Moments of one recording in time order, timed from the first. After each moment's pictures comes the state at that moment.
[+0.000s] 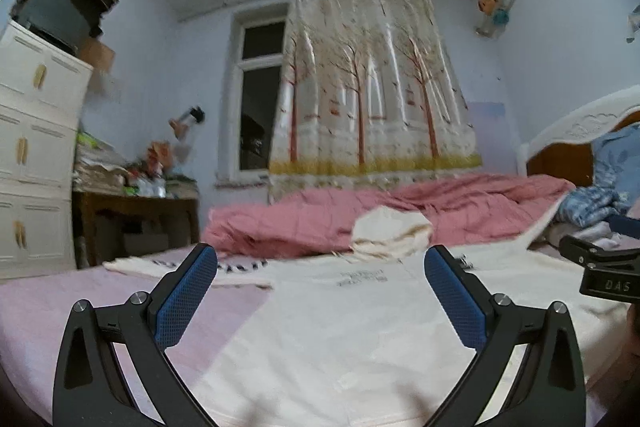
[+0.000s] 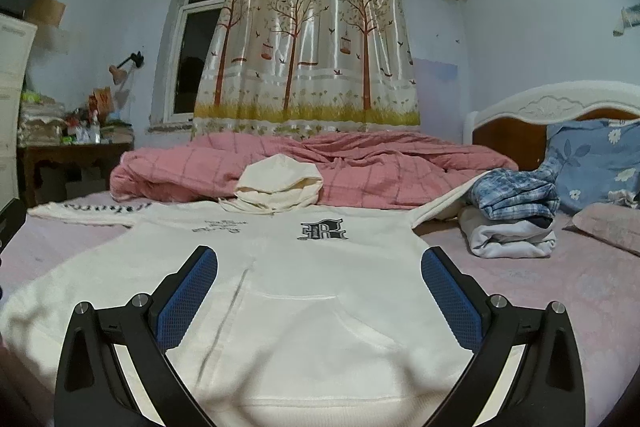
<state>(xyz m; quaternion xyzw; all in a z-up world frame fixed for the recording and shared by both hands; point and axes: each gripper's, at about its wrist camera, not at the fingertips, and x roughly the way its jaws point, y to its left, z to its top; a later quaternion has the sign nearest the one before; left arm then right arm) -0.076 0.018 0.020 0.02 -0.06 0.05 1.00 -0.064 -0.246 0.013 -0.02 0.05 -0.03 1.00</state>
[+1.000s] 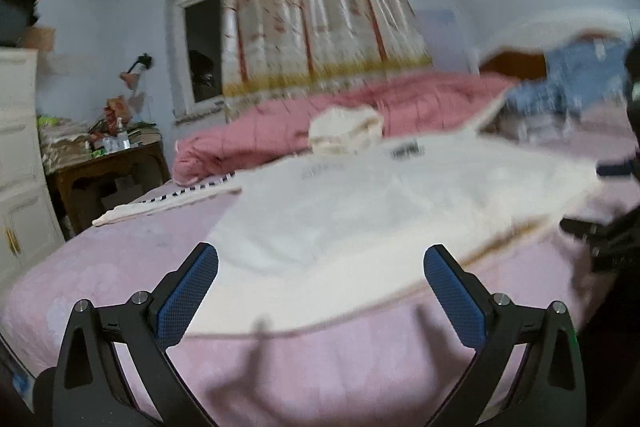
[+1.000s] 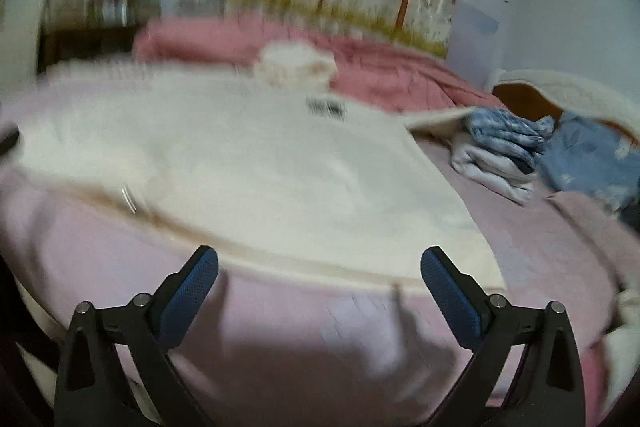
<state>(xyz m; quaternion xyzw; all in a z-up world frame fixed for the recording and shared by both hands) -0.121 -0.009 -0.038 0.11 0.13 -0.02 0.98 -0.131 -0.259 -0.059 -0.17 0.24 -0.03 0.95</state>
